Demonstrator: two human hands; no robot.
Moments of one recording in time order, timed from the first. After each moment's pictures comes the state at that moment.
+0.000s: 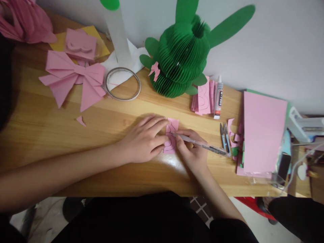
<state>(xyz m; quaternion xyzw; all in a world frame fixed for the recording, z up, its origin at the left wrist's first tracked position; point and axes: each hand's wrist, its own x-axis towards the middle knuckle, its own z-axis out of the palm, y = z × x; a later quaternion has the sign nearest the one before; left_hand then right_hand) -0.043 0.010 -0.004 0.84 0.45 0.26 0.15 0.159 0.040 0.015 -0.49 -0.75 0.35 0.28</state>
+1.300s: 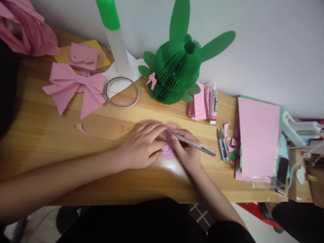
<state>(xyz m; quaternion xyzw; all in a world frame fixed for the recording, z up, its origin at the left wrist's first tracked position) -0.043 0.009 -0.005 0.83 0.45 0.27 0.18 0.154 0.053 -0.002 -0.45 -0.76 0.35 0.32</state>
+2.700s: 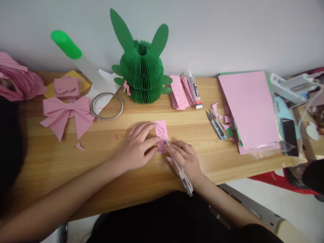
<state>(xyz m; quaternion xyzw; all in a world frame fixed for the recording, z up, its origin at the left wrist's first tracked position) -0.050 0.011 -0.009 0.86 0.43 0.25 0.15 0.174 -0.014 -0.007 -0.40 -0.88 0.07 0.25</state>
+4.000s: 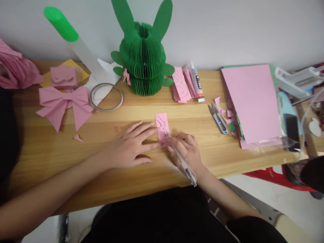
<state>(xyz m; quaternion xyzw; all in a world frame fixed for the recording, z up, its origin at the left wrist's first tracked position) -0.080 0.004 -0.009 0.93 0.31 0.13 0.17 0.172 -0.010 -0.004 -0.41 -0.87 0.07 0.26</state>
